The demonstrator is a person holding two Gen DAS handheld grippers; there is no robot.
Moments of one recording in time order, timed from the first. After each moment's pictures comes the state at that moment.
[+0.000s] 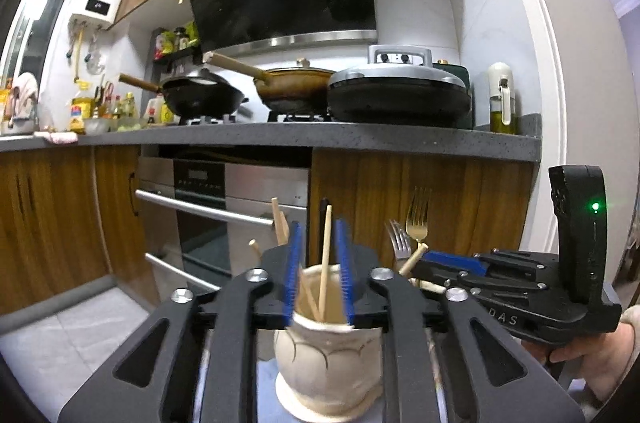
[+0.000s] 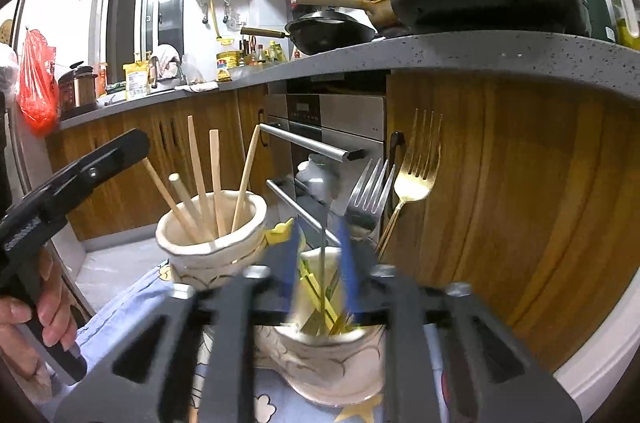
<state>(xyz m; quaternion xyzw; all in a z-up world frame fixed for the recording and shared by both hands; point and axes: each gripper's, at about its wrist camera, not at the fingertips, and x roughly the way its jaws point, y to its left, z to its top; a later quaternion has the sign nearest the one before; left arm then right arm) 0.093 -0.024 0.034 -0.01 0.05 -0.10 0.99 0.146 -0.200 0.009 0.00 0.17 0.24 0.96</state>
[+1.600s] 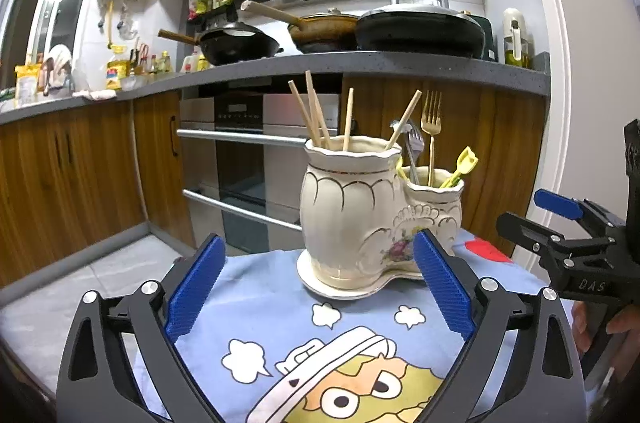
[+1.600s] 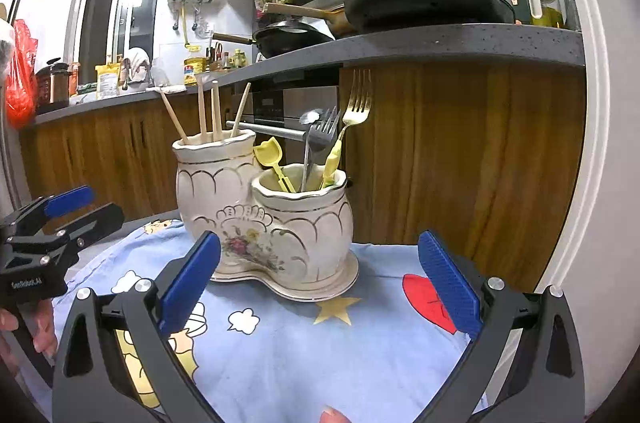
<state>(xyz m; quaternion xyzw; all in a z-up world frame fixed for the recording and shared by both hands) 0.033 -0.031 -0.038 0.00 0.13 -0.03 0.99 0.054 -0.226 -0.035 -0.01 0.14 0.16 0.98</state>
